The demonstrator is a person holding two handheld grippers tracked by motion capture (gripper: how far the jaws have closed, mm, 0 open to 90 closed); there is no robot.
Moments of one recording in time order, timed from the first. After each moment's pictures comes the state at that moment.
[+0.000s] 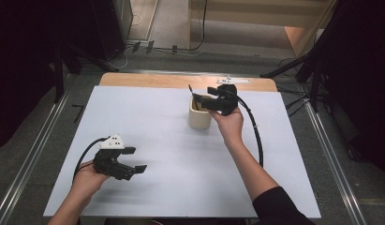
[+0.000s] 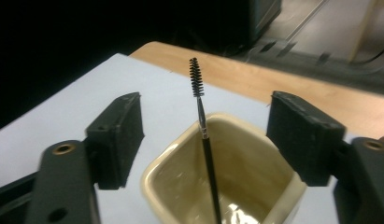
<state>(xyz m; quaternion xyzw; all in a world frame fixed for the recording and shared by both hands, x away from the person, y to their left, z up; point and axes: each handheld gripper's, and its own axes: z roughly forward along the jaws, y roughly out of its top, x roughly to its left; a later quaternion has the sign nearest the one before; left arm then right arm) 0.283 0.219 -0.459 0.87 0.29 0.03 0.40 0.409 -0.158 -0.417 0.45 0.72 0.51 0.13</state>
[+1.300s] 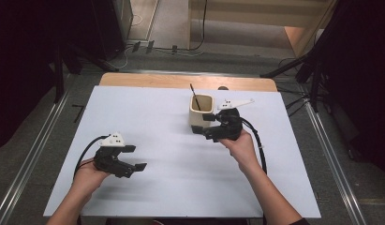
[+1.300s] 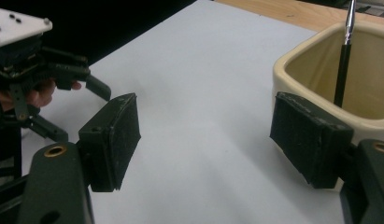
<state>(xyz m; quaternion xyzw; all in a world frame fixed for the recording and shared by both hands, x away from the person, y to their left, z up) 0.291 0.220 -0.461 0.87 0.29 0.03 0.40 0.335 -0.159 -0.423 0.36 0.78 0.51 0.04</state>
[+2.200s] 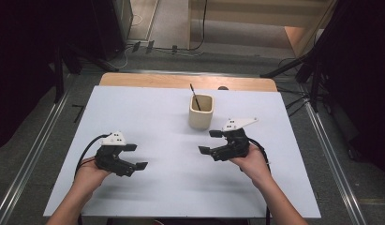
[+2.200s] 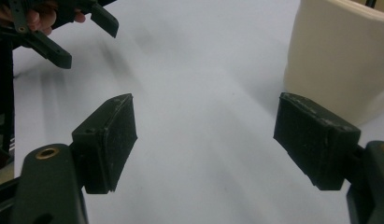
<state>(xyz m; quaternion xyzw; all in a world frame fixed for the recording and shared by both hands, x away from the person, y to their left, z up) 0.293 0.217 -0.459 0.87 0.29 0.03 0.39 0.295 -0.175 -0.449 0.33 0.82 0.47 0.05</state>
